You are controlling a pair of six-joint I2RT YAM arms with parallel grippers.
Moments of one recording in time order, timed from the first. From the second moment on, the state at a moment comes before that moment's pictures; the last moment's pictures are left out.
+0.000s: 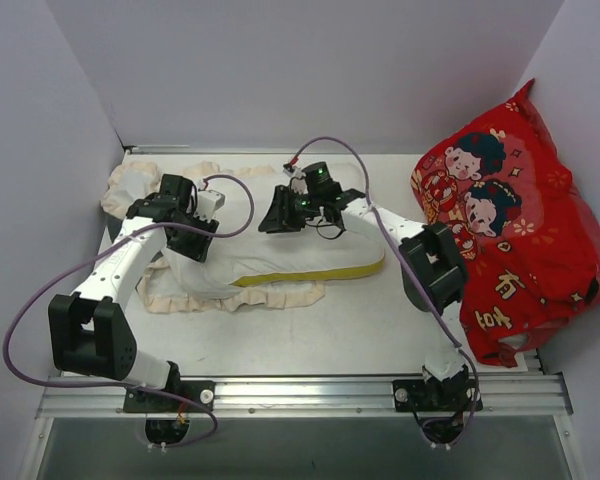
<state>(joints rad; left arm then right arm) -0.18 1.45 1.21 -0.90 0.08 0.25 0.58 2.01 1.54 -0.17 -0.60 0.61</state>
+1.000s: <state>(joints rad) -0.23 1.51 1.30 -0.85 0.66 0.23 0.70 2.24 1.55 0.10 -0.68 0.94</state>
